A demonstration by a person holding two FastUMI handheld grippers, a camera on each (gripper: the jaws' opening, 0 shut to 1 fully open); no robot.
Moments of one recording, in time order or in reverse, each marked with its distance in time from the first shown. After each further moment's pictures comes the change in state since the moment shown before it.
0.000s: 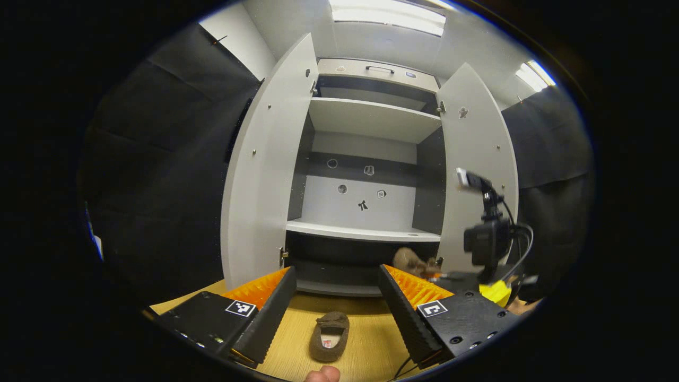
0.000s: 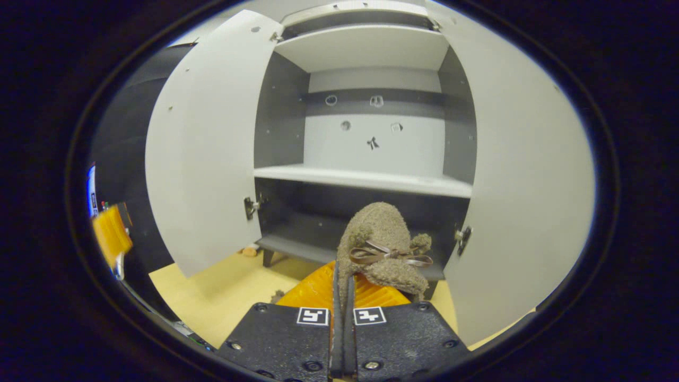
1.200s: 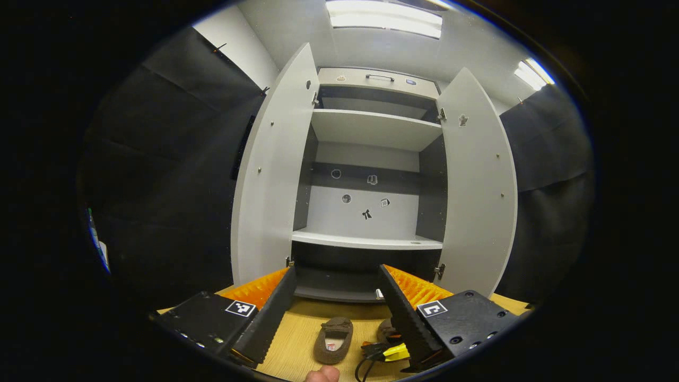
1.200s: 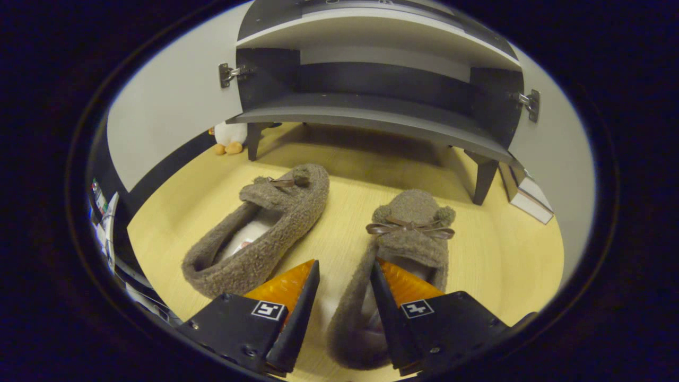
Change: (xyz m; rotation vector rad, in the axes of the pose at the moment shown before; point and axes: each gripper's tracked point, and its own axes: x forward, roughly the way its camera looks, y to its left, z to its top) left arm -0.013 0.004 0.020 0.018 -0.040 0.045; right arm 0.048 0.030 -0.257 0.039 0.603 -0.018
